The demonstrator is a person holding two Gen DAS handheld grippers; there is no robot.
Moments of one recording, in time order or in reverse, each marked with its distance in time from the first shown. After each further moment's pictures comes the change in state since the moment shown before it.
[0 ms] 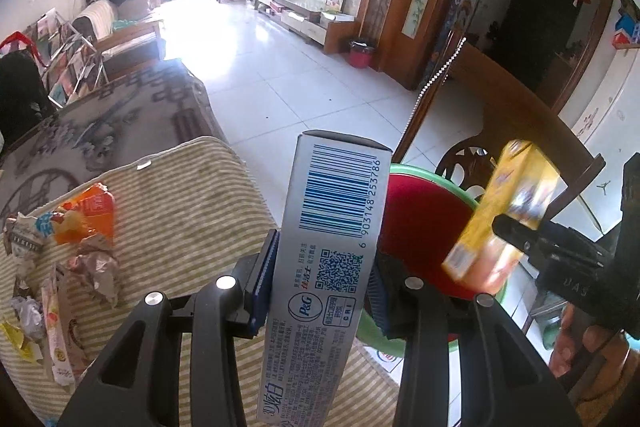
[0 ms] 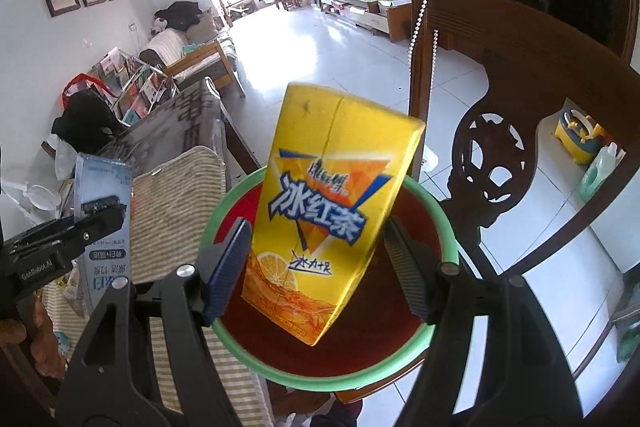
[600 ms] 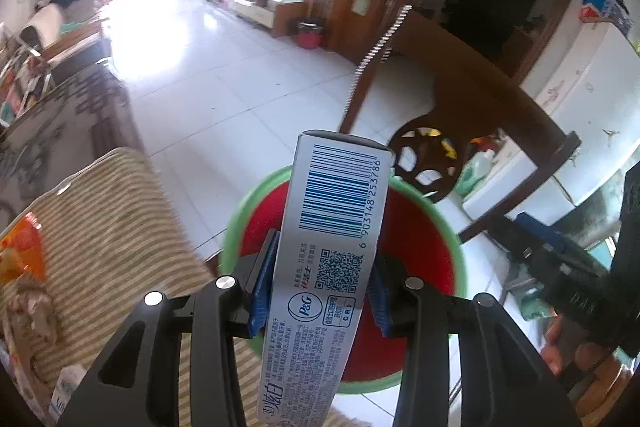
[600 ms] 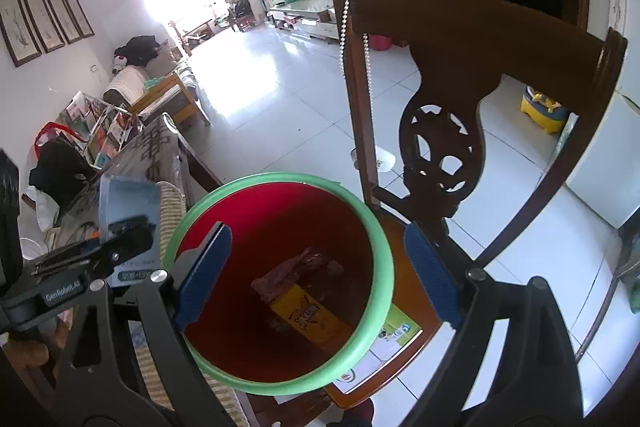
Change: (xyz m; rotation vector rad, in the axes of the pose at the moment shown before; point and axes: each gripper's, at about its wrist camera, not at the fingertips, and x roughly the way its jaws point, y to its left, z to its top) left arm 0.045 -0.067 0.019 0.097 0.074 -0.173; right arm -0.023 -0.048 -0.001 0.161 -0.056 -0.084
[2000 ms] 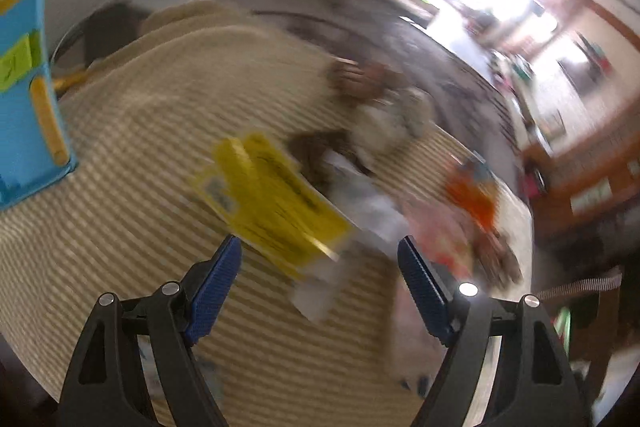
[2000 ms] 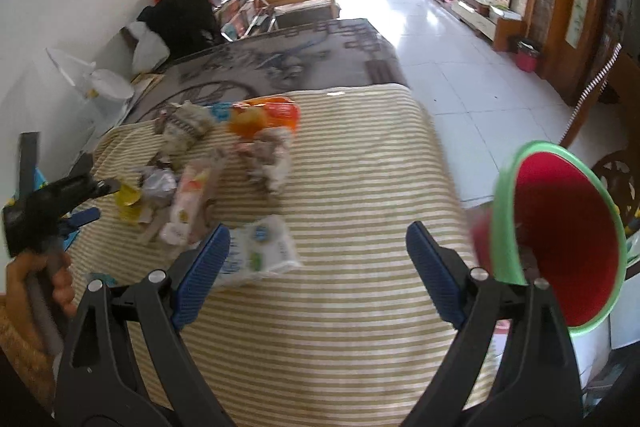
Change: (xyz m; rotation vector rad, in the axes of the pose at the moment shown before) left arm -0.207 0.400 -0.250 -1.037 -0.156 0.484; right arm 0.000 0.326 -0.128 -0.500 0.179 0.264
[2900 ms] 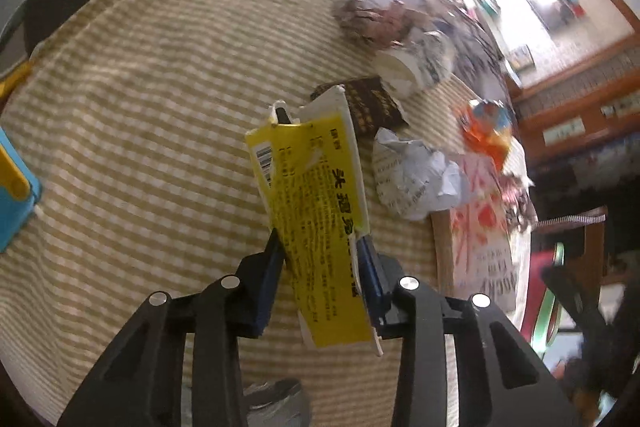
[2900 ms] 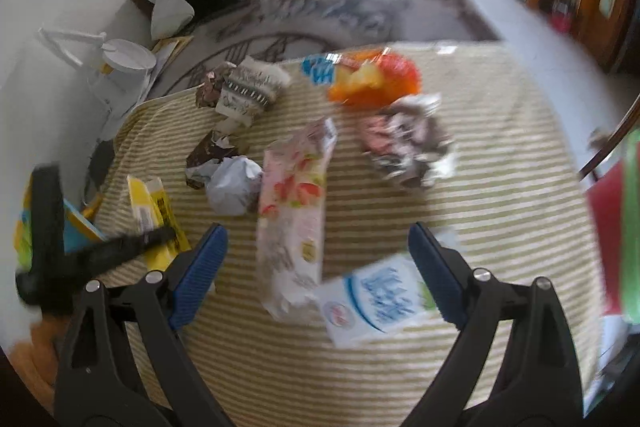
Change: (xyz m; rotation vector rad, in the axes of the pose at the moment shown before) left arm 0.052 0.032 0.013 0.183 0.253 -0.152; right arm 0.112 0.099 0.023 0.112 0.227 0.129
